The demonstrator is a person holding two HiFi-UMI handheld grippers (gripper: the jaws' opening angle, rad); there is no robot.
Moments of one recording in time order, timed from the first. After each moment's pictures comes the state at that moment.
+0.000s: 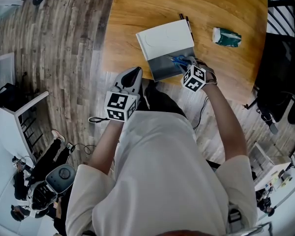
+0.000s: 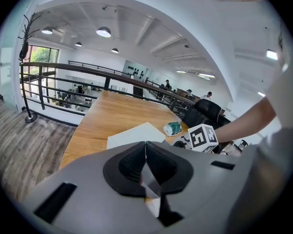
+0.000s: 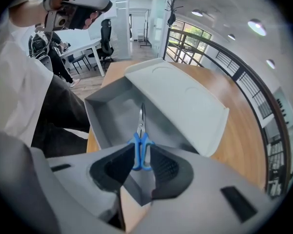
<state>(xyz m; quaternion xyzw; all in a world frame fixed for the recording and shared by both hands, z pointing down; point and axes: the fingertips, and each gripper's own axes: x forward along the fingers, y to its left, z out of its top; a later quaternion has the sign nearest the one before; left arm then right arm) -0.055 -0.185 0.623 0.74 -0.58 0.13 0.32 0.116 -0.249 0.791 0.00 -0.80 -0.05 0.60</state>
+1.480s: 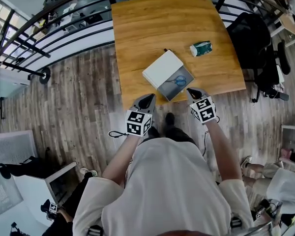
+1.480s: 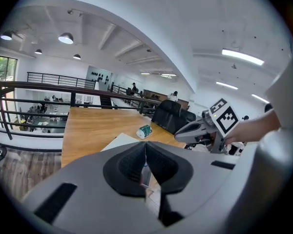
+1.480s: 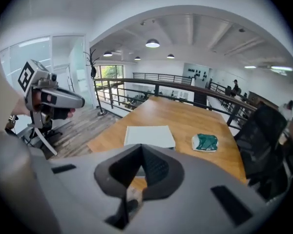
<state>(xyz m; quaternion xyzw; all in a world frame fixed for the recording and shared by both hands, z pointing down) -0.063 -0.113 0.524 0.87 -0.42 0.14 0.22 0.098 -0.137 0.568 0.42 -0.83 0.14 0.34</state>
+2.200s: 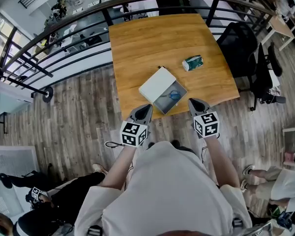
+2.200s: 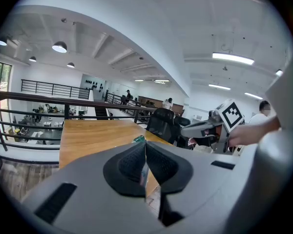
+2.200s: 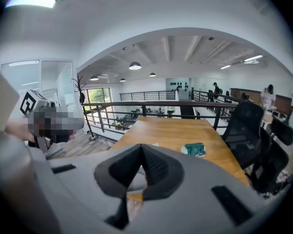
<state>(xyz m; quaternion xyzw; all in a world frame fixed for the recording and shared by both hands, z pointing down) -0.045 -0.100 0.461 0.89 -0.41 0.11 0.18 0.133 -0.112 0.473 0.50 -0.83 0.15 0.21</state>
